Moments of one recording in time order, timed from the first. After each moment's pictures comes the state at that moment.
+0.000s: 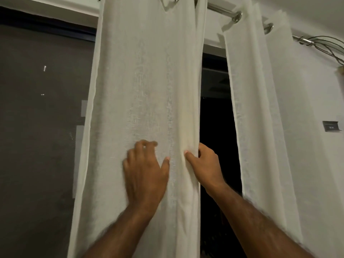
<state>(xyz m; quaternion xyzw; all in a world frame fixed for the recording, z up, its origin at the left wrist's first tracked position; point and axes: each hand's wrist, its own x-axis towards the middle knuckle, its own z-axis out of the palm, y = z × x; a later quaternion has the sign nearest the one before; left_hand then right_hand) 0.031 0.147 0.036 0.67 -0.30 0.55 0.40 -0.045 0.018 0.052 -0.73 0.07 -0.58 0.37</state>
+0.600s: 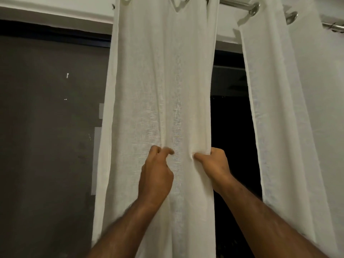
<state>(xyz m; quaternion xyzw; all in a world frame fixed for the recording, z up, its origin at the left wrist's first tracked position) 0.042 0.144 0.042 0.70 -0.36 0.44 0.44 -0.006 -0.015 0.059 -0.68 0.08 -0.53 0.50</state>
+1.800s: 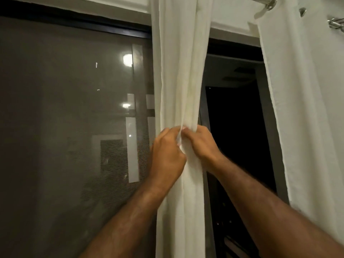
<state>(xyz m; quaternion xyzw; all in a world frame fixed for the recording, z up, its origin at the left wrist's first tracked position) 0.083 0.313 0.058 0.61 -0.47 0.42 0.47 0.038 0.202 0.082 -0.73 0.01 -0.52 0.45</state>
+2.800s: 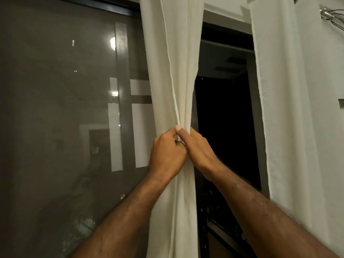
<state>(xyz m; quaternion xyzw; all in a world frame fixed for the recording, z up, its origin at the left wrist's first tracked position) 0.079 0.257 0.029 0.65 -0.46 0.28 0.54 0.034 0.161 0.025 -0.77 0.01 -0.49 0.41</state>
